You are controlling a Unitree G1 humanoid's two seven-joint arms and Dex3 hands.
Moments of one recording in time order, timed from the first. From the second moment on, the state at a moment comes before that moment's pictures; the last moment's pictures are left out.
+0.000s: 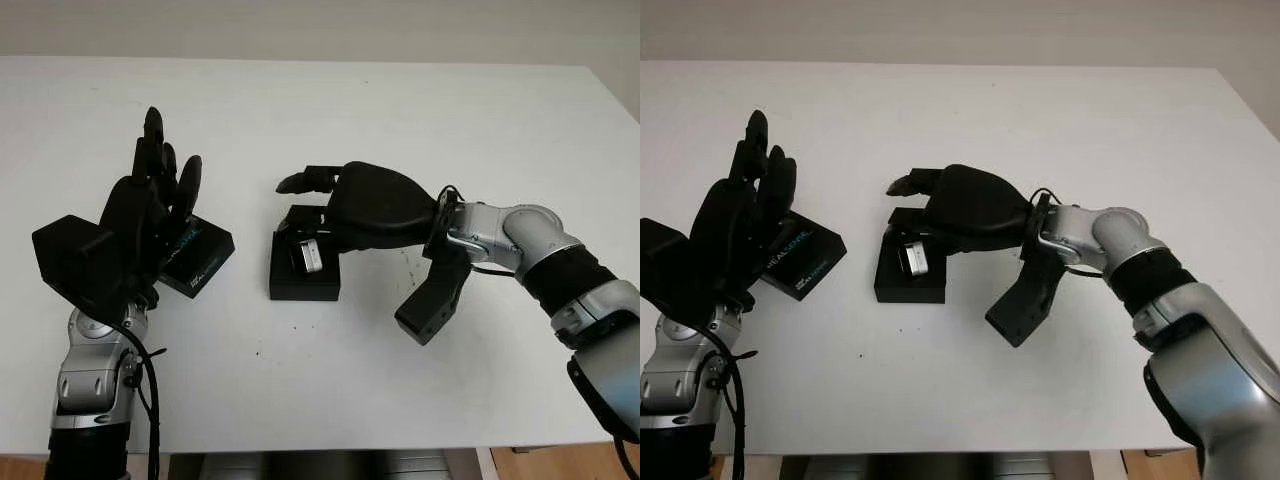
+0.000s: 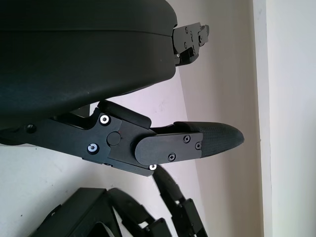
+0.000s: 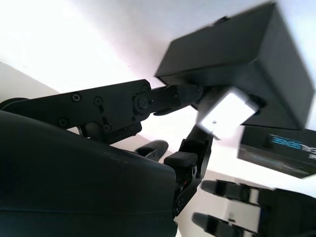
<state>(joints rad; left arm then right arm) -0.25 0.25 0.20 -0.12 -0.14 0.15 -0.14 -0.97 -0.60 0.61 0.64 -1.05 -0.78 -0.28</state>
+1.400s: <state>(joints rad) -0.24 0.23 0.19 -0.12 -0.14 0.14 -0.13 -0.42 -0.41 0.23 0.13 -0.47 -0.51 -0.04</state>
